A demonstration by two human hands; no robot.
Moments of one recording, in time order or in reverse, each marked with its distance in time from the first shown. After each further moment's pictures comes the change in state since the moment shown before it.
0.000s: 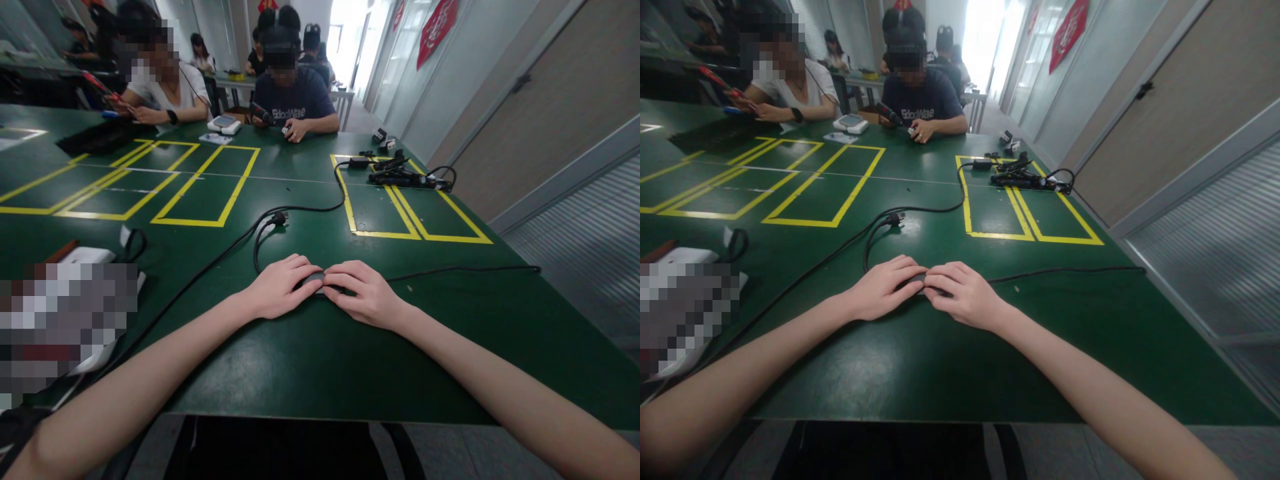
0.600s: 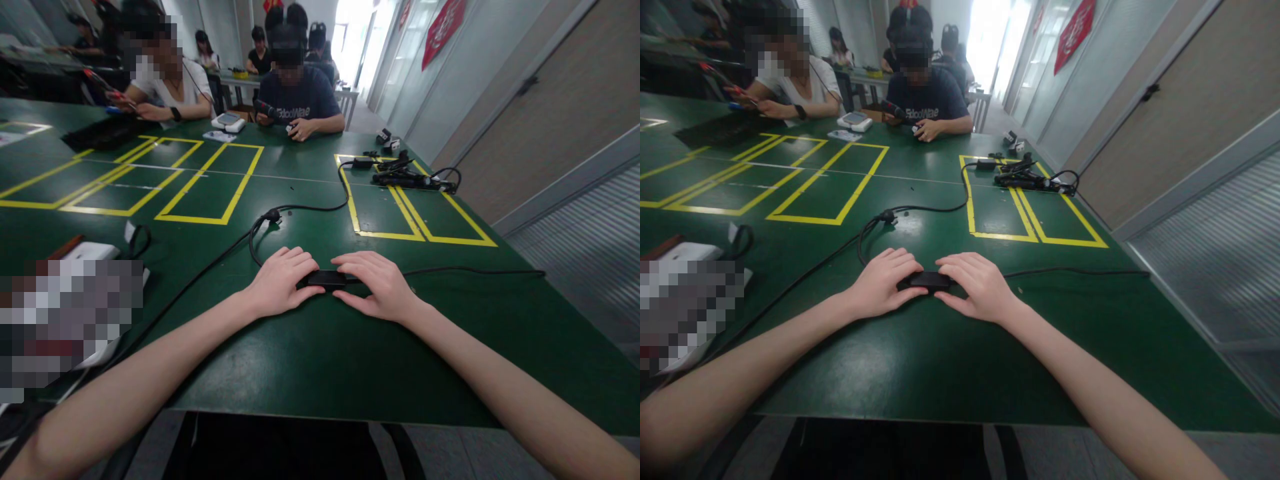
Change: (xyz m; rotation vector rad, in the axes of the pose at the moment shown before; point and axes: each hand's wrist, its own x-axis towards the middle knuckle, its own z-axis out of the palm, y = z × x) left_hand -0.001 -0.004 0.000 0.169 0.111 0.062; right_hand -0.002 0.010 -0.011 0.107 -0.023 0.245
